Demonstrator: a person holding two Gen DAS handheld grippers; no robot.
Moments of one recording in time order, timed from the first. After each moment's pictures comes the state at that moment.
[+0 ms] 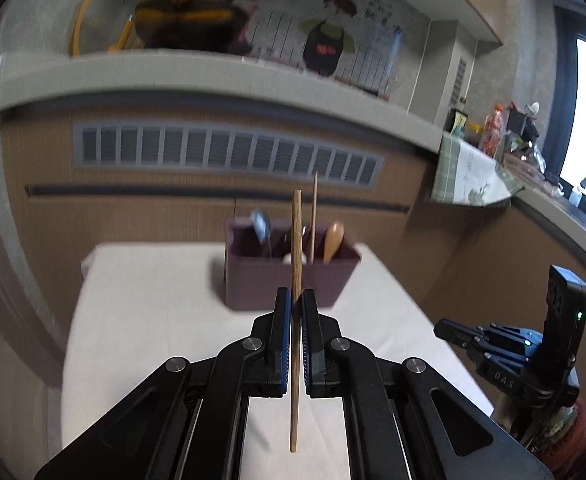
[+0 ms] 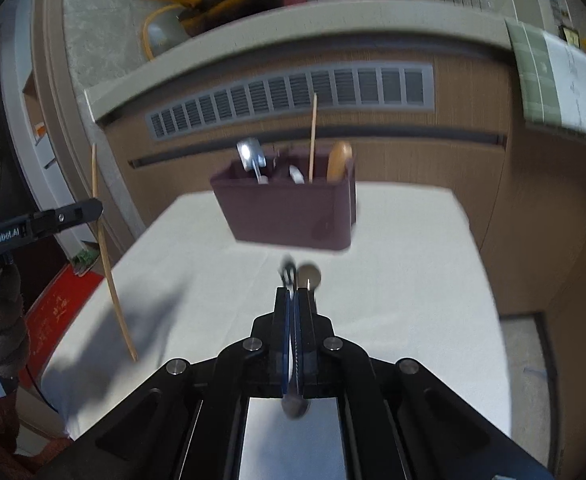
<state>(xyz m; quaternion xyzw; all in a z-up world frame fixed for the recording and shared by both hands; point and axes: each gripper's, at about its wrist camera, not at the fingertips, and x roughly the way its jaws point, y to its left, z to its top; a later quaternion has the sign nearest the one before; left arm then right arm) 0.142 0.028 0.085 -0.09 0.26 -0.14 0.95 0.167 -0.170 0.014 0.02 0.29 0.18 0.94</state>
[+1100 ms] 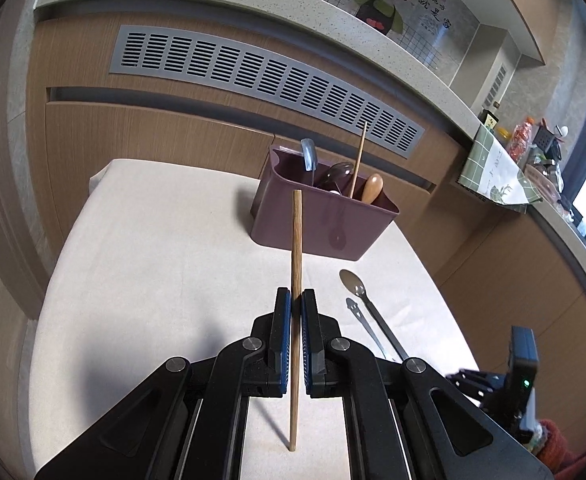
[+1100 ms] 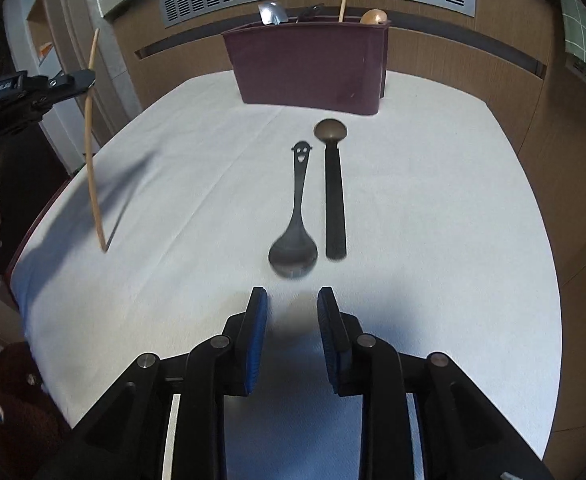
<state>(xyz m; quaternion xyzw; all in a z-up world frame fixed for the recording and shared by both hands) 0.140 0.065 0.010 -0.17 0.34 -0.13 0.92 0.160 -0.146 -0.086 -0.04 0.44 0.21 0.87</state>
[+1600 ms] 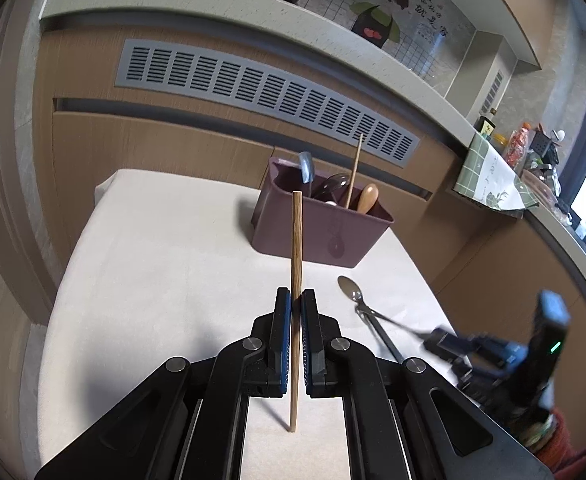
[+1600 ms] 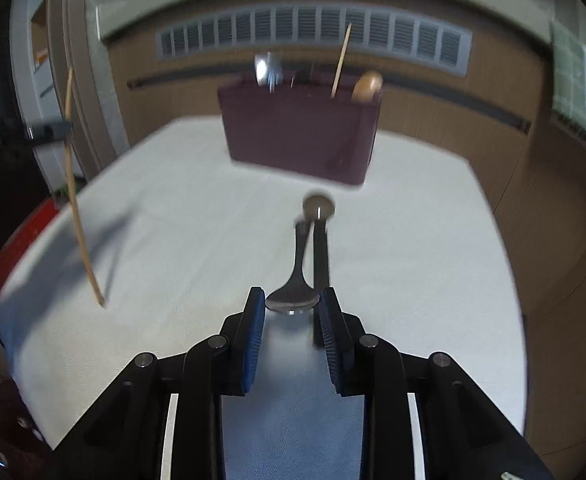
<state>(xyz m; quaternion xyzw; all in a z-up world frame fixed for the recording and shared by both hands) 0.127 0.067 0.025 -0.17 0.32 -0.12 0.92 0.164 -0.148 -0.027 -0.05 0.34 0.18 0.92</state>
